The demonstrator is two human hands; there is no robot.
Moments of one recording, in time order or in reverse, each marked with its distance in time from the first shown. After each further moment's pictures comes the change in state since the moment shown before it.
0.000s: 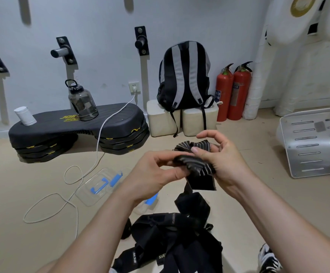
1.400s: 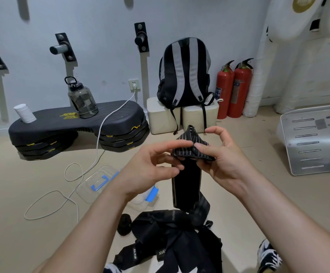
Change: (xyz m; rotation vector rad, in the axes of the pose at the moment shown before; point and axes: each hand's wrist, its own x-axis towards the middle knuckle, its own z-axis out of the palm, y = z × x) left_hand -0.002 -0.002 -0.015 -0.042 -0.100 0.006; right_hand -0.003 -0.005 0.001 0.216 -0.028 0.132
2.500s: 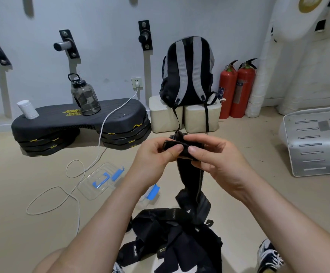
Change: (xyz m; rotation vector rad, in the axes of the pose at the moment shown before) left_hand 0.016 -0.010 0.012 -0.008 0.364 -0.069; right_hand -0.011 0.006 0.007 -0.223 -0.192 -0.107
